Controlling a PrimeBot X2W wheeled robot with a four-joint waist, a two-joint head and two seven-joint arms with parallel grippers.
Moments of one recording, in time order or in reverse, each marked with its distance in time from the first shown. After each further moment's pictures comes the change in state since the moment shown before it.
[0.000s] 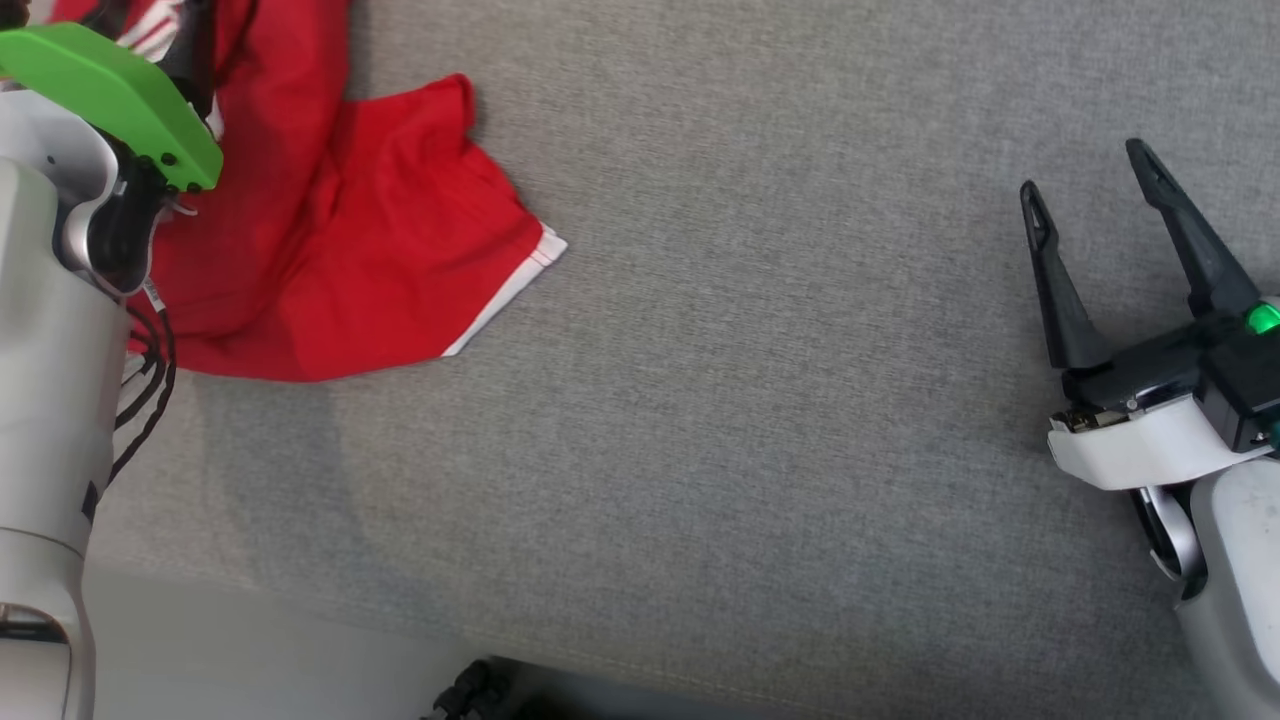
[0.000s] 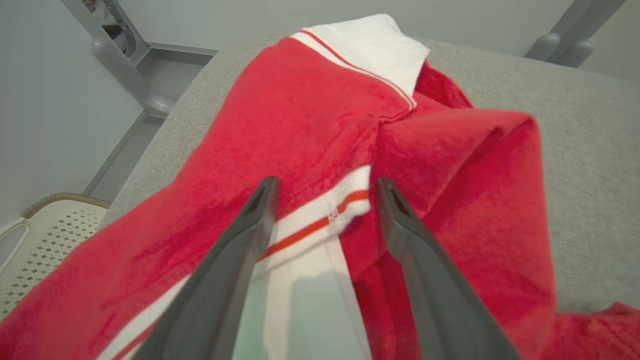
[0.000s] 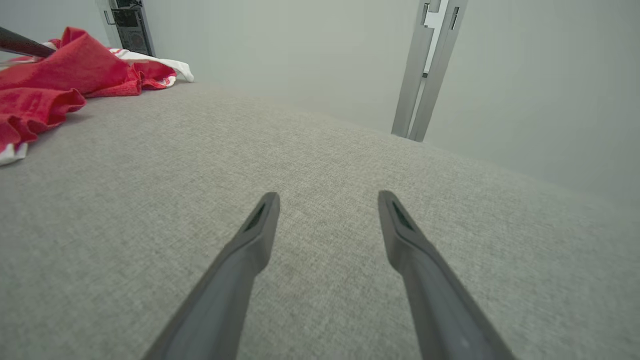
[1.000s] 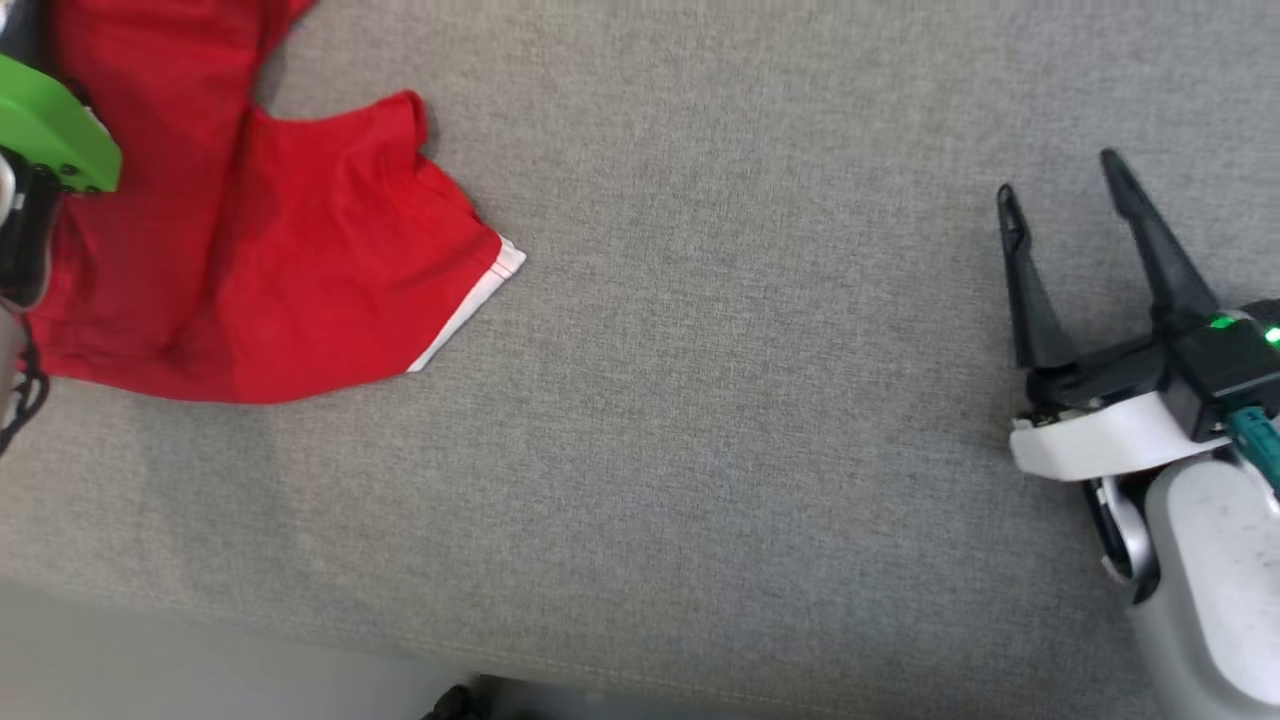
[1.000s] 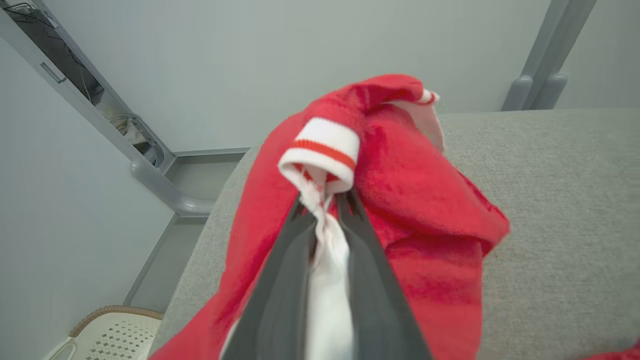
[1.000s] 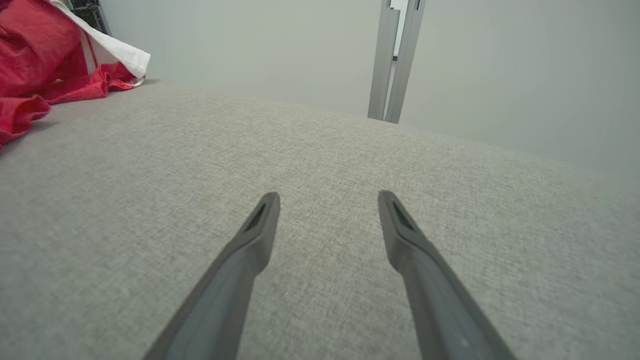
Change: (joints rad) left arm -0.049 0.160 -0.267 0.004 -0.082 0.000 -0.301; right arm -0.008 0.083 0.001 0.055 0.005 0.000 -0.002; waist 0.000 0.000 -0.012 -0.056
